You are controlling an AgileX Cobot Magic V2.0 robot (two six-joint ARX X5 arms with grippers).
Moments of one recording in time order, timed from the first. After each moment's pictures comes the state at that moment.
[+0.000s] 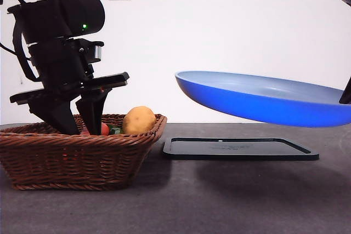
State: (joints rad) left arm -0.43 1.69 1.11 -0.57 0.03 -0.31; right arm 0.09 1.02 0.66 -0.64 -0.51 0.26
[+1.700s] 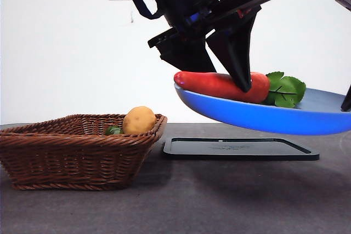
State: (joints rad) left arm -0.95 1.69 1.30 -0.52 0.00 -0.09; right arm 0.09 1.04 0.66 -0.66 -0.52 0.28
